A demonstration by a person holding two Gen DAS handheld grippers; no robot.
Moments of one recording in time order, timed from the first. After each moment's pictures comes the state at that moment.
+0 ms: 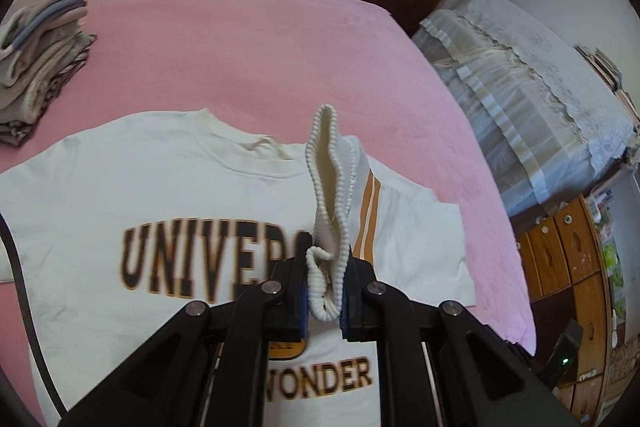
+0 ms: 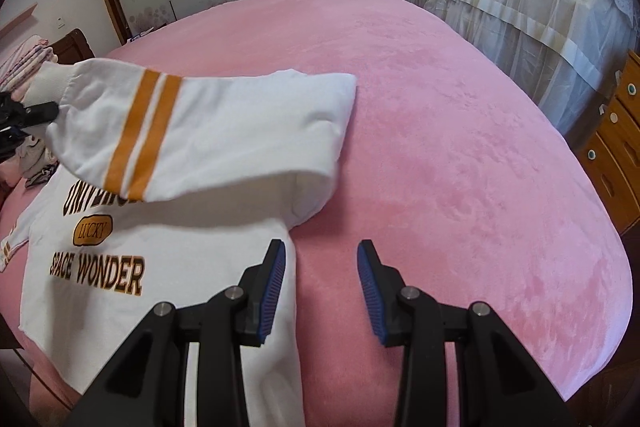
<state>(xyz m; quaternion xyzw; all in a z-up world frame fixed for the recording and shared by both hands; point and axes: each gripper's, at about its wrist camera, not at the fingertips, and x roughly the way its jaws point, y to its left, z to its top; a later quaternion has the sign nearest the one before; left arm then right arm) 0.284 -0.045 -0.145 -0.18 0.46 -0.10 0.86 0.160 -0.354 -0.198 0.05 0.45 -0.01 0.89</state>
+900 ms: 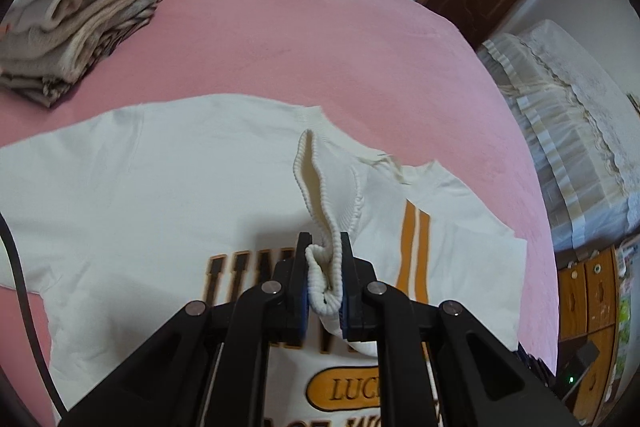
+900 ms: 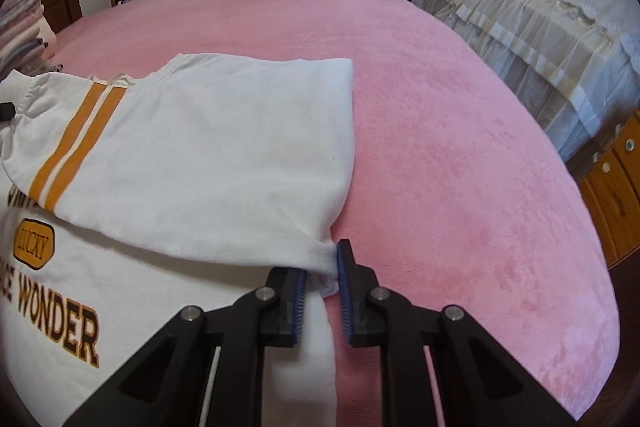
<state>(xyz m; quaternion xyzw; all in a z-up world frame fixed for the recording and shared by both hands) 0.314 0.045 -0.214 -0.22 0.48 -0.01 0.85 0.216 -0.303 -0.232 -0.06 0.46 -0.05 0.89</state>
